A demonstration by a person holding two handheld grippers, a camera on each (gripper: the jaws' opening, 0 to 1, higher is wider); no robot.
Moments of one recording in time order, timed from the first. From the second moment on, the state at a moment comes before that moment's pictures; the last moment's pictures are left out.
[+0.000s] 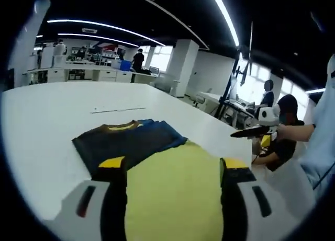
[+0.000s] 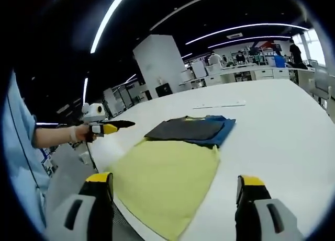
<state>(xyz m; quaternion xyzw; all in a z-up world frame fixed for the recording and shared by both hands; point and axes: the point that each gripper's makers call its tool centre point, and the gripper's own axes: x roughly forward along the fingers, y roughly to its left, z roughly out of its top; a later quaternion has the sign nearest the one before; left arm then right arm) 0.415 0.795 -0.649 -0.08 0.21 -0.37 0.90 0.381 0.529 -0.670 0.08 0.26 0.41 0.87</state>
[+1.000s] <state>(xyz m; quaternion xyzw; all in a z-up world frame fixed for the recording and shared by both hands) 0.310 0.846 -0.717 -0.02 0.36 -0.39 0.85 0.329 0.519 -0.719 0.05 0.33 0.37 0.87</state>
